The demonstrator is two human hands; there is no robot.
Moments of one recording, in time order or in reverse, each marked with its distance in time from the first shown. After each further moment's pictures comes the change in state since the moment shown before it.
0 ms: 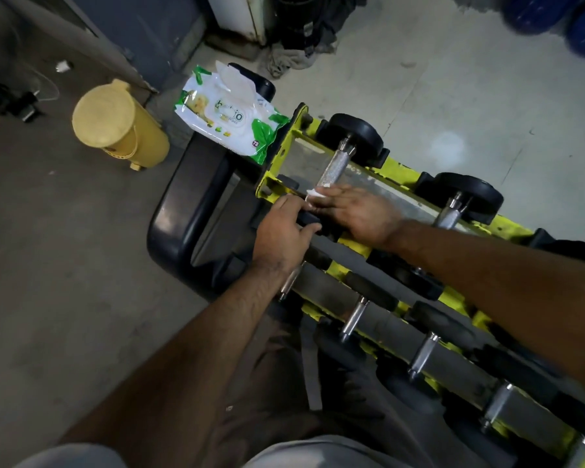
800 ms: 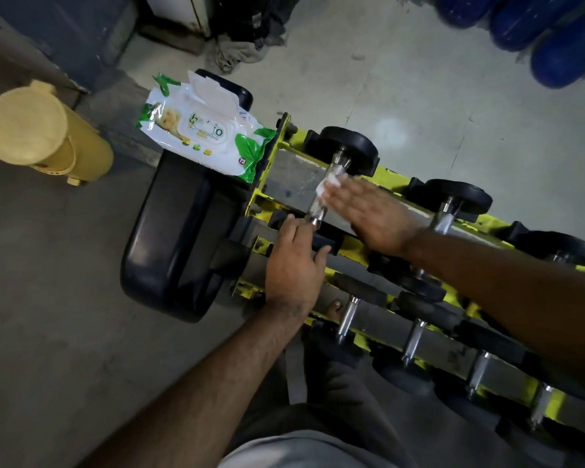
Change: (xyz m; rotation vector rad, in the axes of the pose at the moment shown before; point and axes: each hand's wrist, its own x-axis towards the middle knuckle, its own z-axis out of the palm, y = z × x) left_hand -0.001 -0.010 0.003 0.027 -0.085 0.081; right_hand -0.011 0.014 -0.003 -0.127 -0.082 0.279
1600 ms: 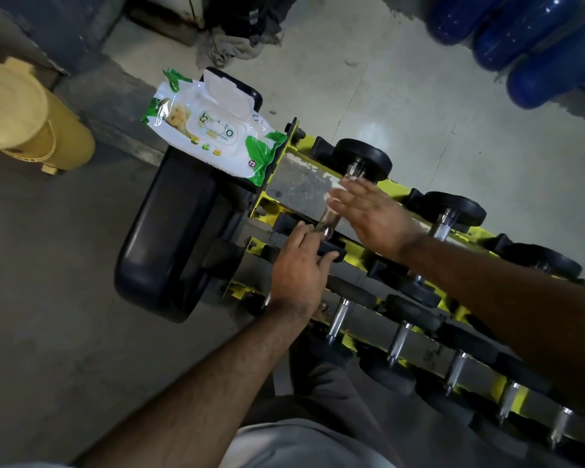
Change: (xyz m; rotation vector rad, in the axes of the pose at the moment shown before) left_hand 0.003 -0.010 -0.009 -0.129 -0.076 -0.031; right_hand 0.018 -0.018 -0.019 -0.037 -0.008 0.079
